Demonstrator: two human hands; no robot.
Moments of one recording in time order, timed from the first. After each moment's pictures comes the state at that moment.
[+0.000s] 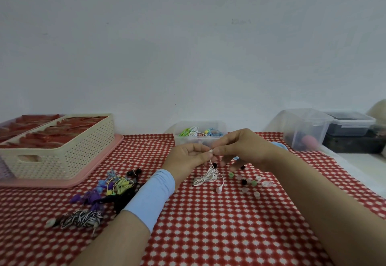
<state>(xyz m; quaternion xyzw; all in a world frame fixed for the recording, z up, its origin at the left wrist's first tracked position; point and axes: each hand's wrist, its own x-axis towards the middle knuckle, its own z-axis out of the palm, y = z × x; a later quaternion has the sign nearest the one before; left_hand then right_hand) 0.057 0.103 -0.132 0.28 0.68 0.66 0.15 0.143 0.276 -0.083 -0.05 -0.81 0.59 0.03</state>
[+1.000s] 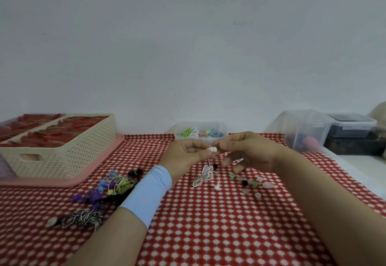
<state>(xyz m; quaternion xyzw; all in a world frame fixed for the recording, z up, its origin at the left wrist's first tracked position) 0.055 0.096 -0.120 0.30 0.66 0.67 0.14 0.143 0.286 -0.083 -0.04 -0.74 0.66 -0.04</state>
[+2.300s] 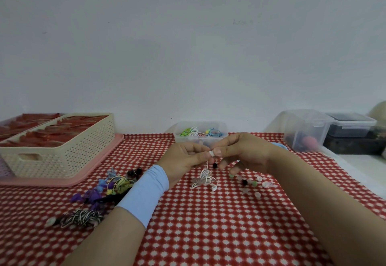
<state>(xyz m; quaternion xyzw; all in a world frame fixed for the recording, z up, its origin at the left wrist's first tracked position) 0.056 0.091 -0.121 0.30 0.64 0.67 0.22 0.138 0.278 -0.086 -0.04 -0.76 0.64 -0.05</state>
